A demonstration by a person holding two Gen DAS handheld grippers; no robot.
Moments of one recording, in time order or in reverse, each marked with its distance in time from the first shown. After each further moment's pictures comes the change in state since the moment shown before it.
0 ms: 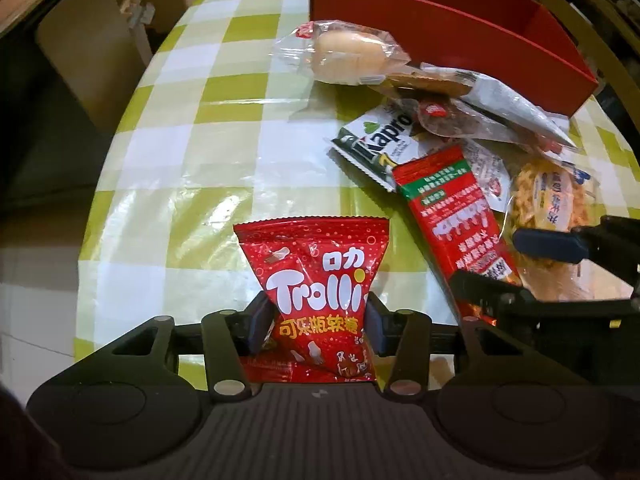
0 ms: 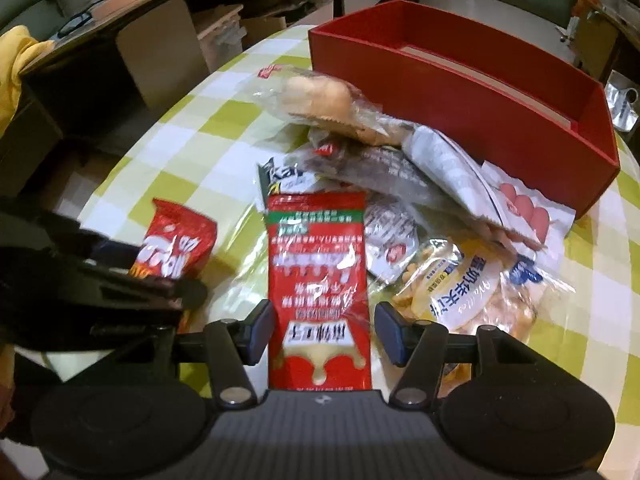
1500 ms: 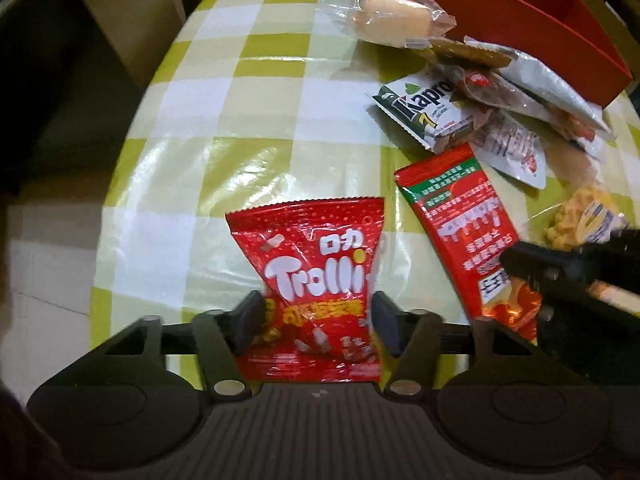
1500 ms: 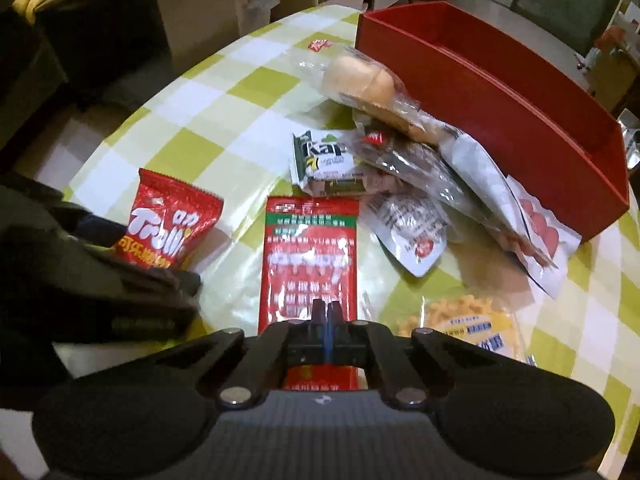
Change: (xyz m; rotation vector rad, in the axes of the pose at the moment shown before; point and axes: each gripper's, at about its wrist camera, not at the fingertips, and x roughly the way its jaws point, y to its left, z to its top) left arm 0.004 0.015 -0.012 -0.077 0.074 0.040; right arm -0.007 0.034 -0.010 -0.156 0.071 -0.093
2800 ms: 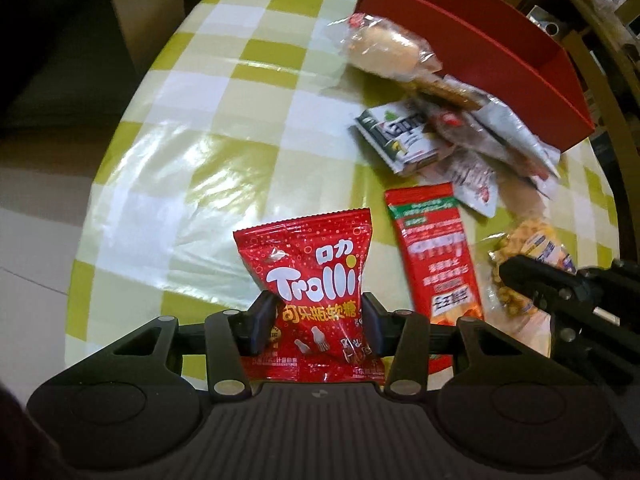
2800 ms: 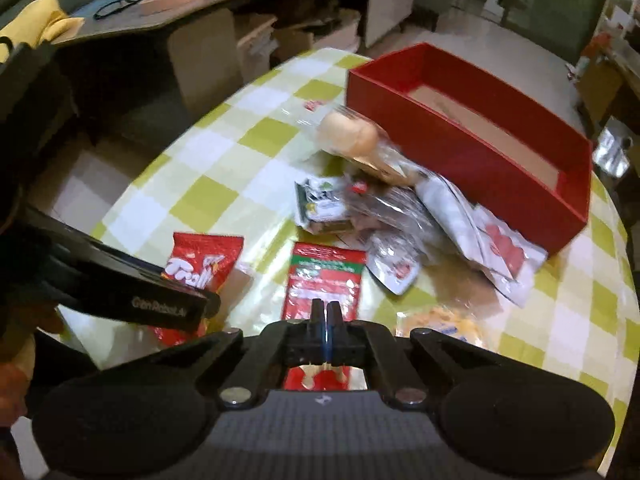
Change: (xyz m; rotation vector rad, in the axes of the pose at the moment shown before) left arm -0.025 0.013 0.002 -0.102 -0.002 -0.151; right arm -0.053 -0.015 0.008 0.085 -0.060 0.071
